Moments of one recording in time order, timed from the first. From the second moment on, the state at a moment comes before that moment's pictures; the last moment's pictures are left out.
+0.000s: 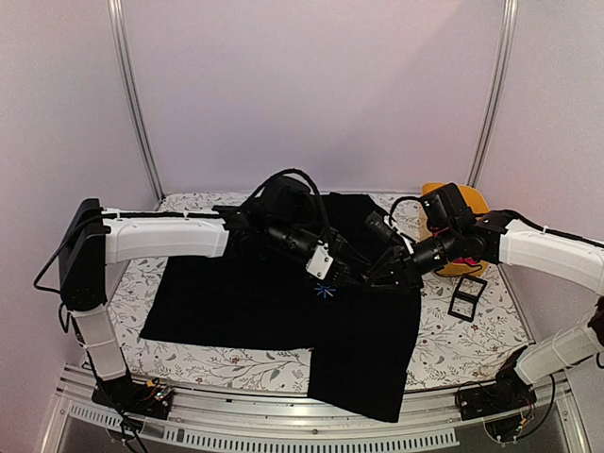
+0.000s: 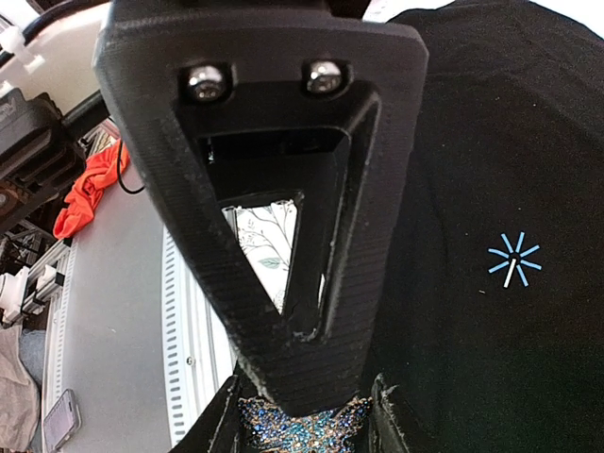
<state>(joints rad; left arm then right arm) -0.94 1.86 1.41 -0.06 0.77 1.31 0.65 1.34 0.98 -0.46 -0.81 -0.14</state>
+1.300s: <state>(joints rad) -0.96 1.80 1.37 -0.17 0.70 1.38 0.71 1.40 1.06 -0.50 -0.77 -0.17</state>
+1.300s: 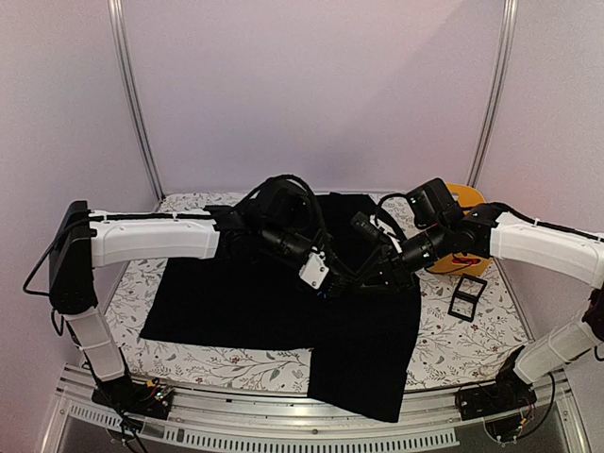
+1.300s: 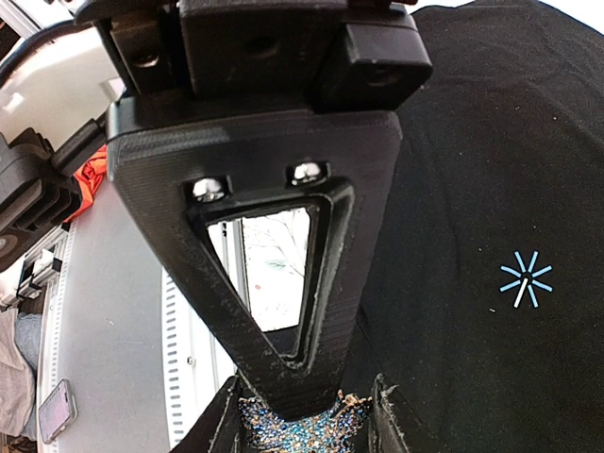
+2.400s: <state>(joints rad) -0.97 1.80 1.39 -0.20 0.59 1.25 0.72 1.40 1.12 -0.55 -0.68 -0.19</state>
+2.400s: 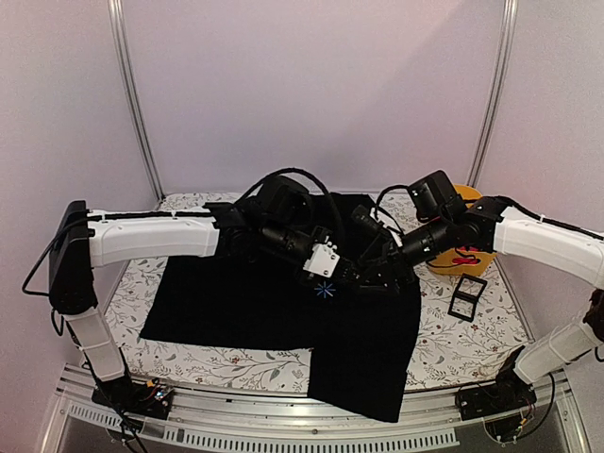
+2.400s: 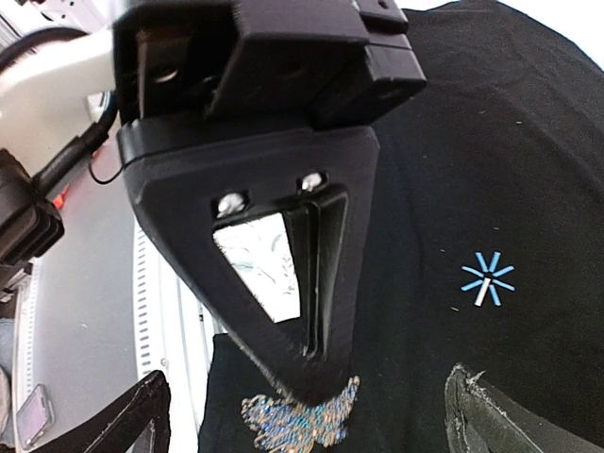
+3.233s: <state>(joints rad) -0.93 1.52 1.50 -0.52 0.54 0.28 0.73 1.11 1.01 -0.20 -0.69 -0.03</state>
